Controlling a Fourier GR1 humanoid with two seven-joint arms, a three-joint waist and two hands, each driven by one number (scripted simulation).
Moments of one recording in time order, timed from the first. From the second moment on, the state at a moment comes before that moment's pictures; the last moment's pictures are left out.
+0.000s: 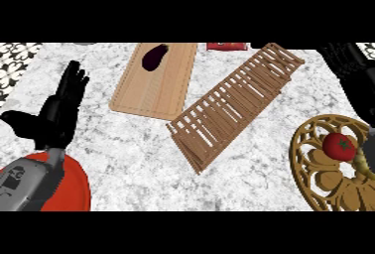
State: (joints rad) left arm -0.30 0.49 -0.26 -1.44 0.42 0.37 -0.07; right arm -0.42 -0.53 0.03 -1.55 -0.28 0.08 0.08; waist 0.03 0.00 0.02
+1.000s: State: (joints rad) left arm -0.08 0.49 -0.26 -1.37 0.53 0.28 0.17; right arm 0.27 -0.67 -0.47 -1.47 -0.27 0.00 -0.03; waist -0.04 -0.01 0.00
